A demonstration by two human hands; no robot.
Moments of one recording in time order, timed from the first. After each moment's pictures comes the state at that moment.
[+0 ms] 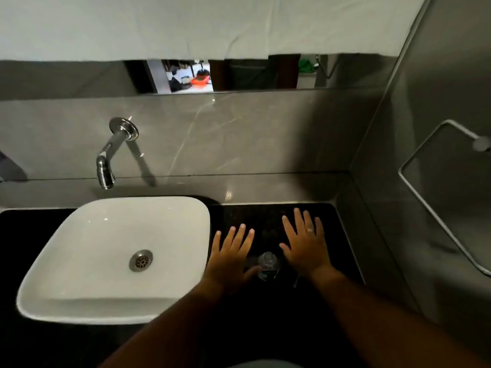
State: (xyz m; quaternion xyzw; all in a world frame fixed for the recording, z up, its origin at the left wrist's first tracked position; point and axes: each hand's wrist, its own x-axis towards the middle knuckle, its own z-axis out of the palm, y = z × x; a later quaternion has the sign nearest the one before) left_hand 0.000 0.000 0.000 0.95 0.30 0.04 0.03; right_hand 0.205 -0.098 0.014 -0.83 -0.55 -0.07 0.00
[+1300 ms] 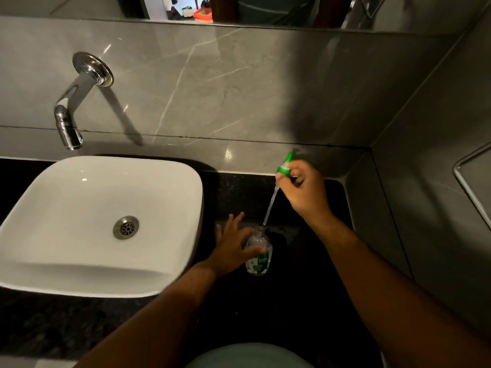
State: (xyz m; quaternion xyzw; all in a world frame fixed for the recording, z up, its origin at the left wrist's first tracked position) left_hand 0.024 0.009 -0.067 0.83 0.37 0.05 0.41; right_hand 0.227 -0.025 0.067 -0.72 -0.41 0.17 0.53
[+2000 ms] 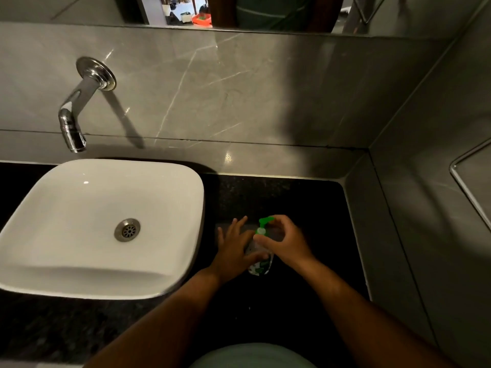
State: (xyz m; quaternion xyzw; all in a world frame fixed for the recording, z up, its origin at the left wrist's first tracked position) left_hand 0.023 -0.007 -0.049 0.84 0.37 0.06 0.39; right_hand 0.179 -0.083 -0.014 -0.74 -0.35 0.38 0.43
